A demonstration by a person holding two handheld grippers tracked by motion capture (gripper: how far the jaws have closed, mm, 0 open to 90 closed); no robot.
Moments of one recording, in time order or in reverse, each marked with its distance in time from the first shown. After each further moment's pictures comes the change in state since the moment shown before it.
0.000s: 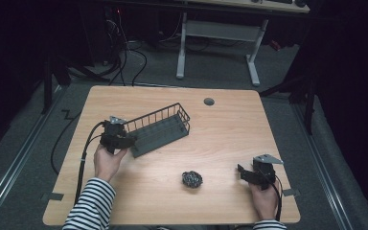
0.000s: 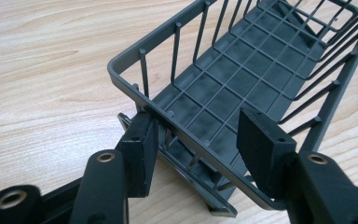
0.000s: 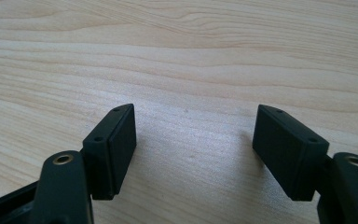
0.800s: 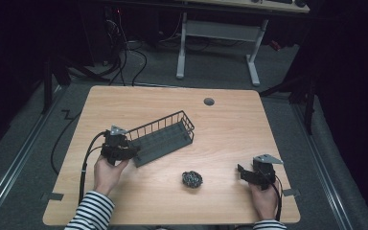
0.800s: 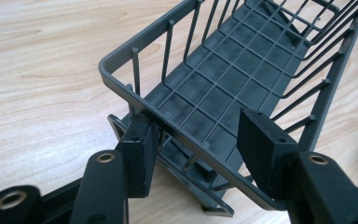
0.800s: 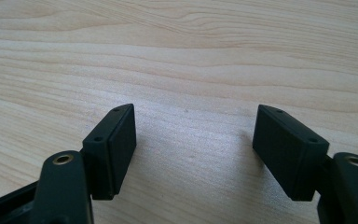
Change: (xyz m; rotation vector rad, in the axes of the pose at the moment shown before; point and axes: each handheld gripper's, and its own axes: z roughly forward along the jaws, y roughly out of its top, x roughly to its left) left arm -0.019 -0.023 -0.017 -0.002 -0.076 0.007; right arm 0.000 0.000 0.000 0.000 0.000 0.000
